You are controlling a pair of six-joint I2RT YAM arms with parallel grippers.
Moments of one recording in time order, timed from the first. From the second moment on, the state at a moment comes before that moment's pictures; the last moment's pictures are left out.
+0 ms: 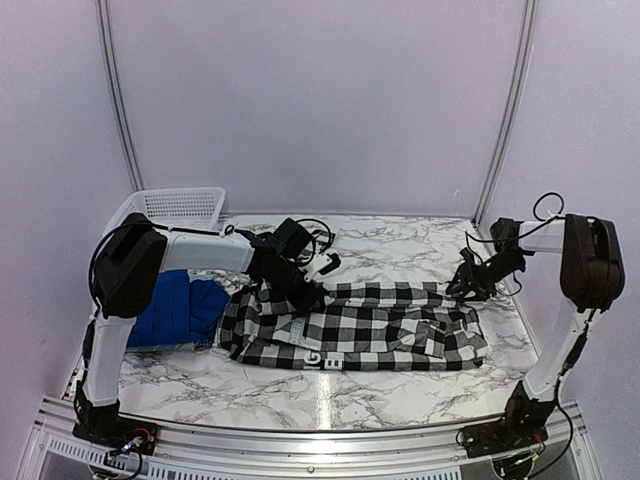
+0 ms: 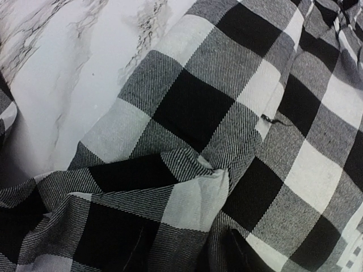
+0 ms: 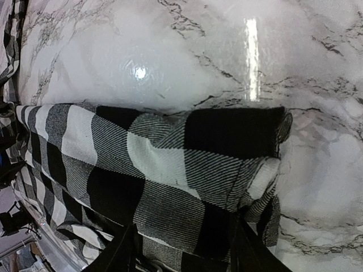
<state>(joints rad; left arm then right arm) -0.78 2.20 1.62 -0.43 0.25 0.14 -0.12 1.84 1.20 -0.77 -0.56 0.01</state>
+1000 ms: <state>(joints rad) -0.80 2.14 1.64 -0.49 0.17 0.24 -0.14 1.83 1.23 -0.80 -0.57 0.00</state>
